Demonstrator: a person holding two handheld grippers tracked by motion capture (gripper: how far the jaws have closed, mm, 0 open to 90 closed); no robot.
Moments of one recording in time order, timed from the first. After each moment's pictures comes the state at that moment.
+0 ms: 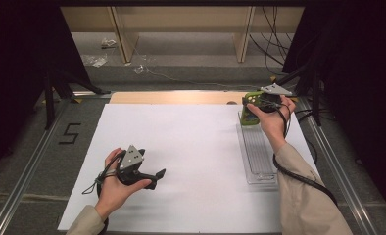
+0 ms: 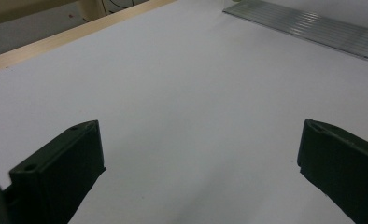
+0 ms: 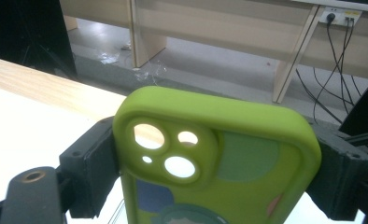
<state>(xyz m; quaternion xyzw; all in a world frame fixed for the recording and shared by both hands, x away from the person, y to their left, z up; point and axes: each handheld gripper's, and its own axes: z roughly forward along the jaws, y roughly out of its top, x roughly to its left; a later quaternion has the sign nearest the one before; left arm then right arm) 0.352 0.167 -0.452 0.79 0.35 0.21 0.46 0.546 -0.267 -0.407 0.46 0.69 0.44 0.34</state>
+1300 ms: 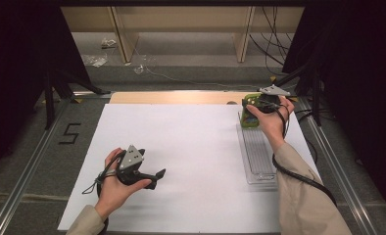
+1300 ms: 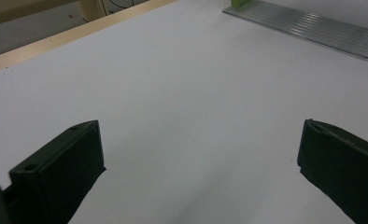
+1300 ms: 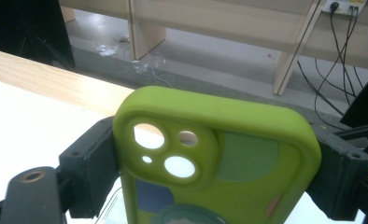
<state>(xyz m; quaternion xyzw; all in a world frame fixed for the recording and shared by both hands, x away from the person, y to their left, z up) 0.352 0.167 -0.452 0.79 0.35 0.20 0.46 0.551 -0.268 -0.415 0.46 0.70 0.43 0.33</state>
